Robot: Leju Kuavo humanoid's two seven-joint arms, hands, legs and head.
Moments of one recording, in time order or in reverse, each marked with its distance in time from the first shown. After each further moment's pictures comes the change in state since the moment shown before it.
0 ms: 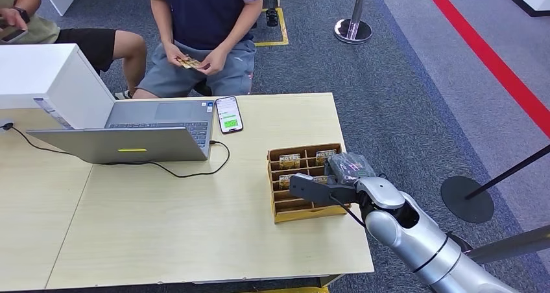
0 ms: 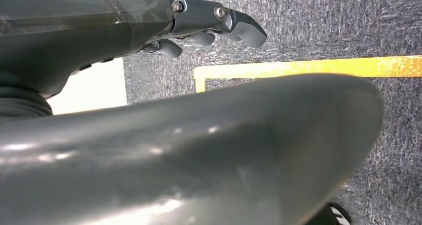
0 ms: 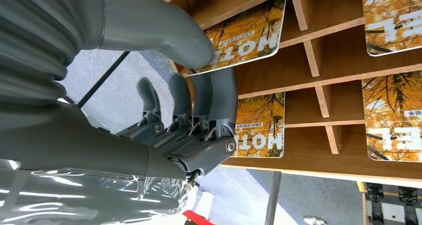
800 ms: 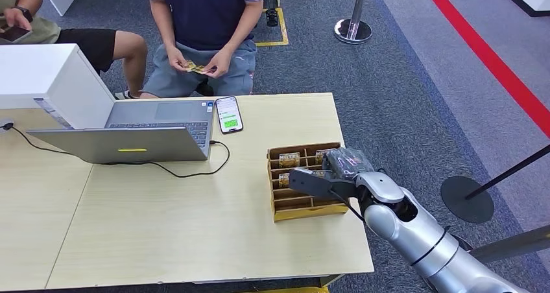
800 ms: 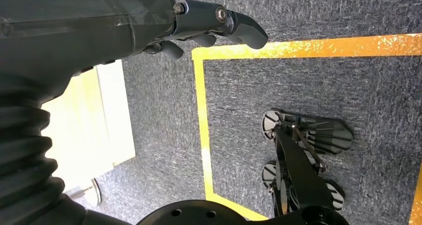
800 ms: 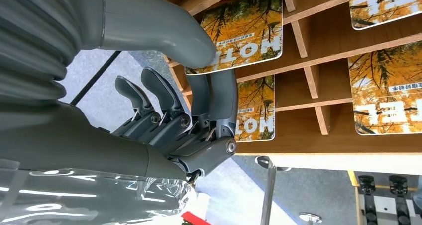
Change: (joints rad) left arm 0.000 0.006 0.000 0.000 0.063 -0.076 -0.005; right arm -0.032 0.010 0.001 0.042 -0.020 -0.039 -0.034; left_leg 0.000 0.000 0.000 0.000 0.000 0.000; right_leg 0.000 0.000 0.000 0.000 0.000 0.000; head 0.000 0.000
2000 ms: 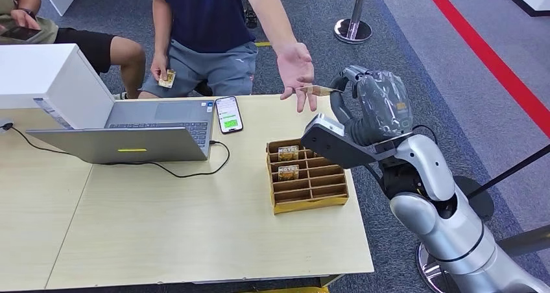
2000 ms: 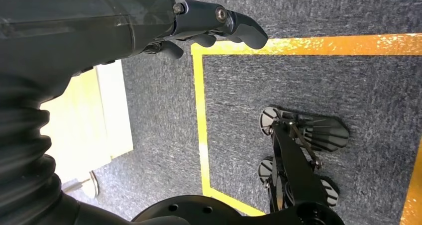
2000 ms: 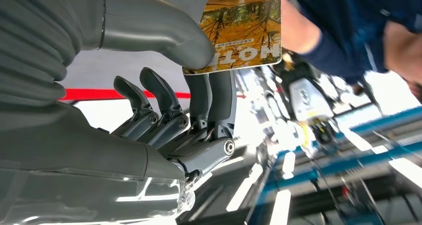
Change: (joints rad) left arm -0.001 0.000 -0.001 0.000 0.028 -0.008 0.000; right arm -0.070 -0.005 -0.146 -0.403 0.099 -0.342 -0.144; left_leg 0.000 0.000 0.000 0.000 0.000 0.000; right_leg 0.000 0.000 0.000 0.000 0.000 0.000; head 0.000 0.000
